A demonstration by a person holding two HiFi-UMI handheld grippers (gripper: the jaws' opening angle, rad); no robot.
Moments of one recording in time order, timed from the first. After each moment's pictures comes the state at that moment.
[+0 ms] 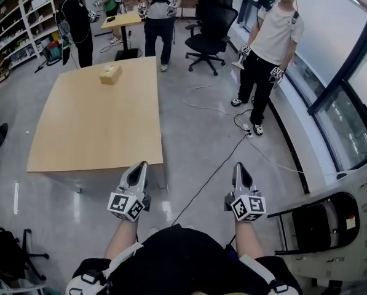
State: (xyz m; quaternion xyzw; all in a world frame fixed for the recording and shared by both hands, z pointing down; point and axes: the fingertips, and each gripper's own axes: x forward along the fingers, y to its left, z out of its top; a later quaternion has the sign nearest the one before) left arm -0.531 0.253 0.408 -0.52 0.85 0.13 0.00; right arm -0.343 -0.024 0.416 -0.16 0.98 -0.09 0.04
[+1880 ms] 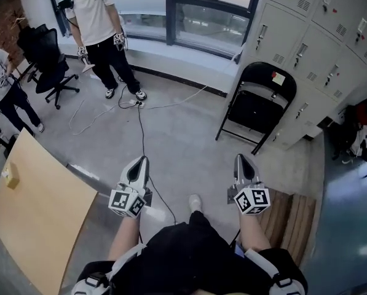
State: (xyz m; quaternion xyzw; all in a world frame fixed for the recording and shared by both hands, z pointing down) left arm -0.305 0.054 0.418 -0.86 0.50 0.12 -0.06; right arm 0.025 0.059 0.421 -0.59 0.80 -0.05 0.08
